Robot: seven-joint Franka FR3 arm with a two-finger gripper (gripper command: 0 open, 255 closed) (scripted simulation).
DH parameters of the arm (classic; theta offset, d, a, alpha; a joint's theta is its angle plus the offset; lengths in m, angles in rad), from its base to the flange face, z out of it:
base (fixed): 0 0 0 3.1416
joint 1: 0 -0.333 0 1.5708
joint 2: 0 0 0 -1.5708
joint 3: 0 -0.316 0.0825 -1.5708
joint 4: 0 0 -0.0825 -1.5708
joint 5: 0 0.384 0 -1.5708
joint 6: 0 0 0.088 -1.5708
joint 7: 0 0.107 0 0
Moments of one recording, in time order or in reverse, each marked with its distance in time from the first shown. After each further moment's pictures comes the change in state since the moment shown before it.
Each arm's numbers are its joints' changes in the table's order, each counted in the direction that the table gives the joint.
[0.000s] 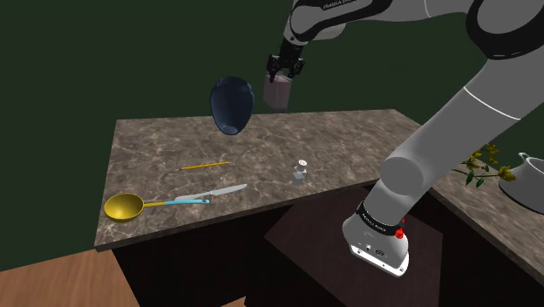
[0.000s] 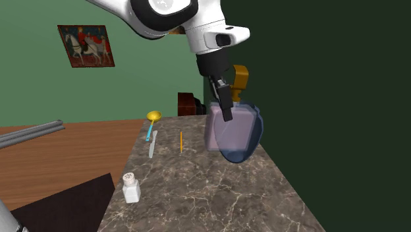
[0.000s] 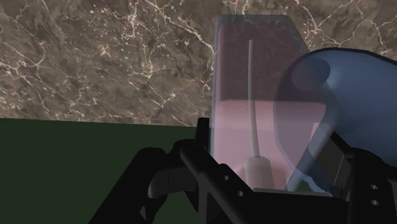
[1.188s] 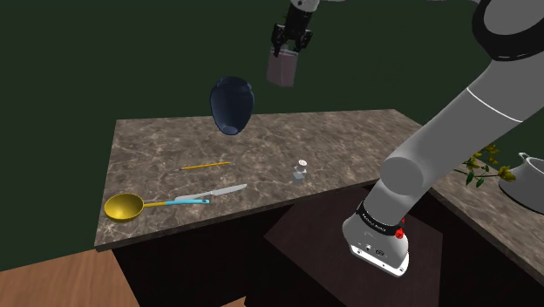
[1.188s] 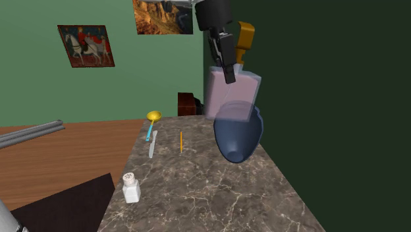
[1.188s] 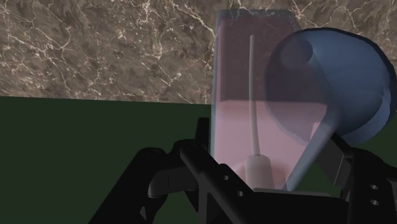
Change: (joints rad) arm -0.002 -0.026 0.000 0.218 0.010 0.243 -0.016
